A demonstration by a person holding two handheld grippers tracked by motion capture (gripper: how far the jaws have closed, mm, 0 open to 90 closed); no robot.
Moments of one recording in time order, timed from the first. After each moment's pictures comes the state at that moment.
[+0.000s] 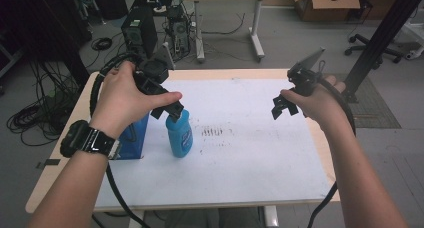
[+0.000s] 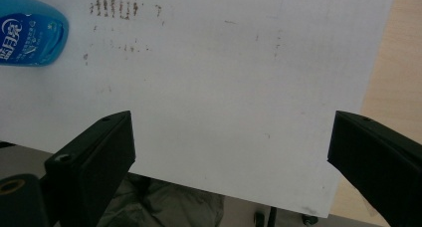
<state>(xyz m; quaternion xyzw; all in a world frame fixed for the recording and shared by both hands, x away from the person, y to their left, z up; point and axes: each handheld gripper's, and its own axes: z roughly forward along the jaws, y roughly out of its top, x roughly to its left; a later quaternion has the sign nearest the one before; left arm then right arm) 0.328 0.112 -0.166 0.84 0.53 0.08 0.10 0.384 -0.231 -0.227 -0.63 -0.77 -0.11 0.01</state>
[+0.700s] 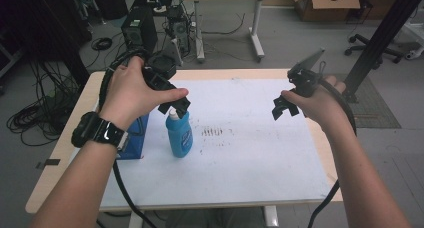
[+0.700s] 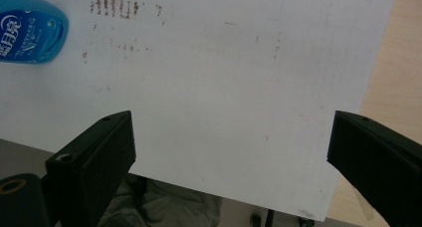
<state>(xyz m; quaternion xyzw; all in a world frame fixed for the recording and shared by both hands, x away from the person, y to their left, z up) 0.345 0.100 -0.168 0.85 0.52 0.08 0.10 0.384 -0.232 -0.227 -0.63 -0.77 -0.11 0.00</state>
